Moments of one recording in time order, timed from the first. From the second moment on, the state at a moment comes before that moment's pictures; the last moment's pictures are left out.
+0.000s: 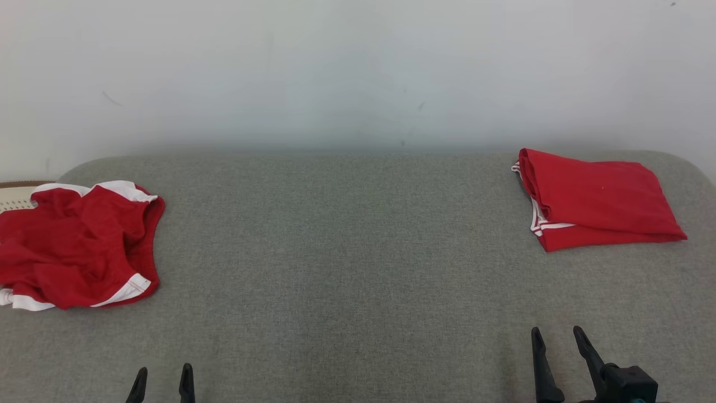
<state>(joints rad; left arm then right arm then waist) 0.10 0.05 0.05 -0.01 -0.15 -0.02 -0.26 0.01 -0.05 0.08 0.19 0.03 0.13 -0.21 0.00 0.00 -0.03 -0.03</state>
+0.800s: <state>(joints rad) 0.11 0.07 0.09 0.02 -0.15 -0.01 -0.26 0.03 -0.05 0.11 0.22 0.07 0.13 -0.23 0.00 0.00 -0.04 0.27</state>
